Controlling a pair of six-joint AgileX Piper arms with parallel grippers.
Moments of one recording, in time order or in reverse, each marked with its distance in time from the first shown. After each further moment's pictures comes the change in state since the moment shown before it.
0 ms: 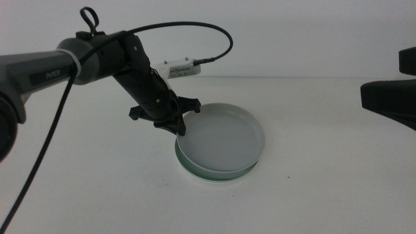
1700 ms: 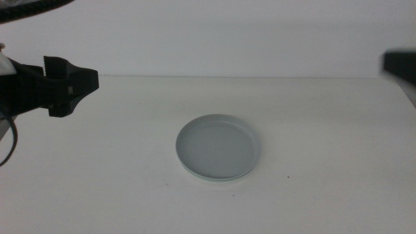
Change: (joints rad) left arm 0.090 -1.196 0.687 0.125 -0.293 0.071; right arm 0.000 -0.029 0.059 -0.173 -0.208 0.223
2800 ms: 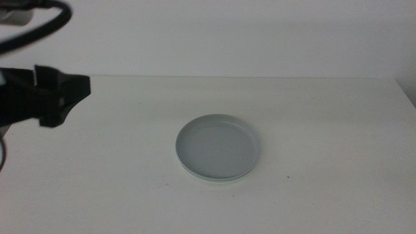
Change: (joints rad) left arm 0.000 -0.052 0.038 0.031 -0.011 0.007; right arm -0.173 -0.288 0.228 -0.279 -0.343 0.267
